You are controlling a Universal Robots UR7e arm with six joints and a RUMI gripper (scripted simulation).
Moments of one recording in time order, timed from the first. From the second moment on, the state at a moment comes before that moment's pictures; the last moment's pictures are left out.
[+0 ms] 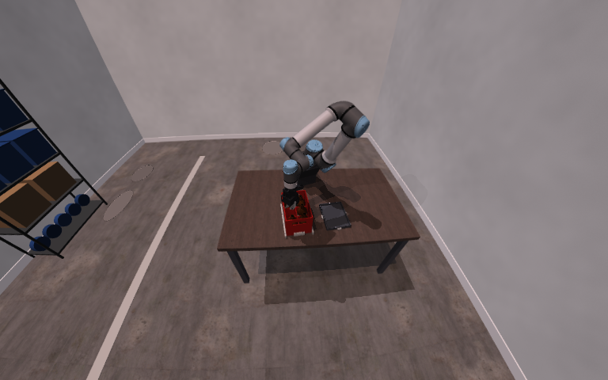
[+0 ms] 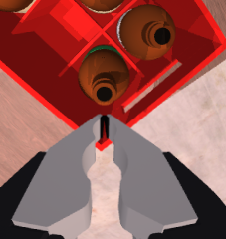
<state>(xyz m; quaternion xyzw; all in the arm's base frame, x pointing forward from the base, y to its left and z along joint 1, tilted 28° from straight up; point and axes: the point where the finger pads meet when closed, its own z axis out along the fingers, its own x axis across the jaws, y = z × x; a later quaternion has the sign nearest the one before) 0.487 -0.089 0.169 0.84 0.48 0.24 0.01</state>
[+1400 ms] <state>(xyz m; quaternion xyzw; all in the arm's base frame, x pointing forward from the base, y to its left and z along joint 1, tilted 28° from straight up) 0.466 -0.013 0.180 0.84 0.48 0.24 0.01</state>
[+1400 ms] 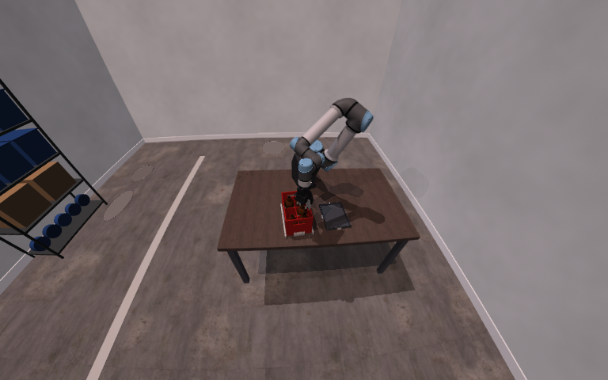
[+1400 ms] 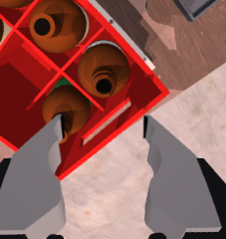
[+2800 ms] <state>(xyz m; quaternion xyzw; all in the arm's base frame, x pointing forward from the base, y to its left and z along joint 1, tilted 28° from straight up) 0.472 -0.009 0.166 0.84 0.48 0.24 0.01</state>
